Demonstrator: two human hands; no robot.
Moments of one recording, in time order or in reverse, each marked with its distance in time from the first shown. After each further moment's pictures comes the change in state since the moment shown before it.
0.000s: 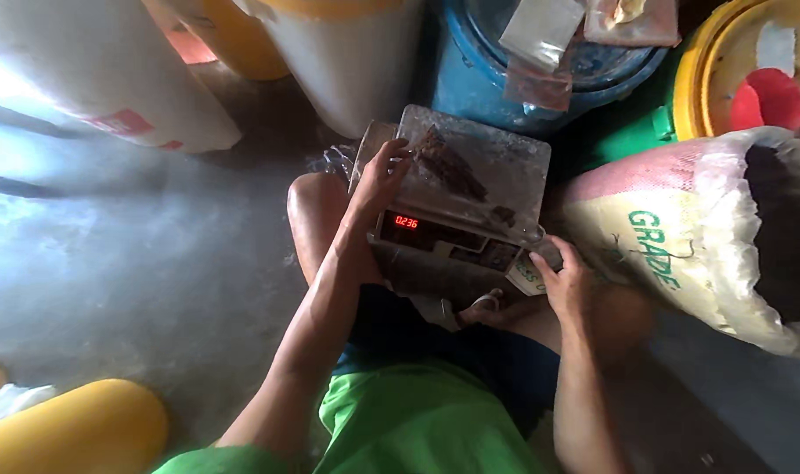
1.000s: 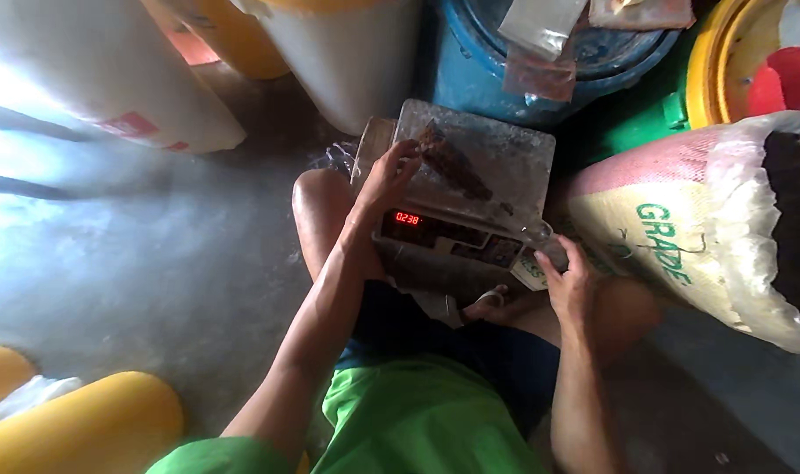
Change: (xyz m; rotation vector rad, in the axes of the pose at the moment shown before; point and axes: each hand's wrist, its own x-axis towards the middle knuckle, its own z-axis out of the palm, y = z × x) left_hand 0.003 0.005 0.012 0.077 -0.068 0.017; right_hand -0.012 0.002 0.004 -0.004 0.084 0.002
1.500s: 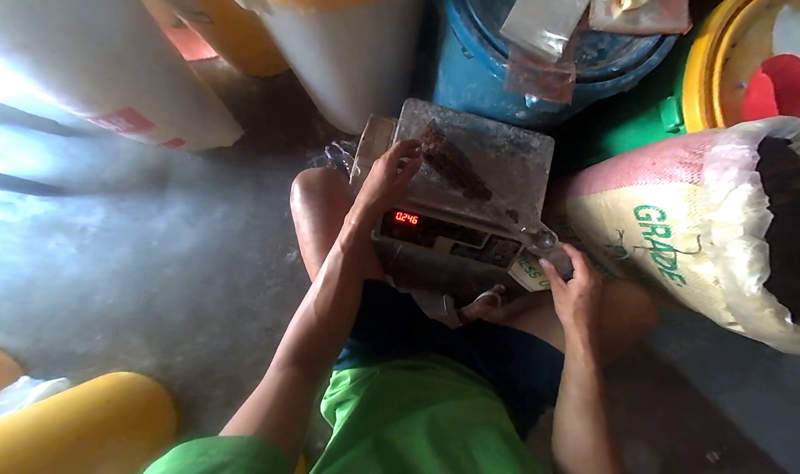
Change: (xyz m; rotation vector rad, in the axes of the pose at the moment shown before) left_hand -0.002 0.003 -0.002 0.039 0.003 0.006; right_hand -0.011 0.006 -0.011 -0.030 -0.006 0.035
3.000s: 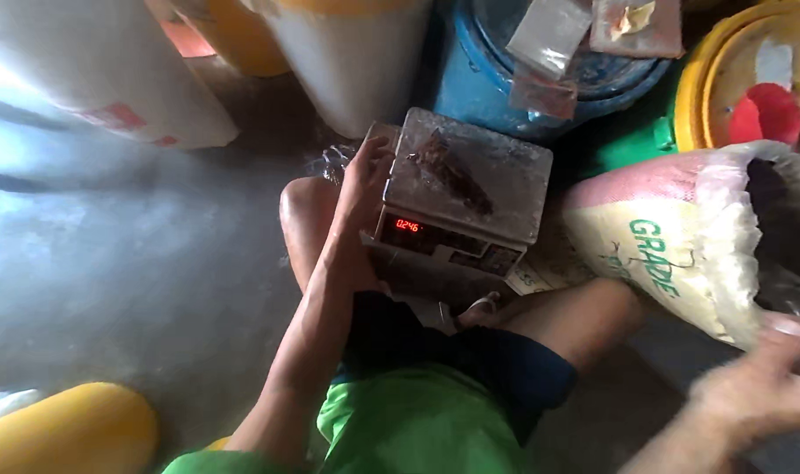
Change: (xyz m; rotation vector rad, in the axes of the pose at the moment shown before) left_hand -0.014 -0.012 -0.030 -0.126 0.217 -0.059; right_hand -0.012 -0.038 -0.147 0.162 0.582 -0.121
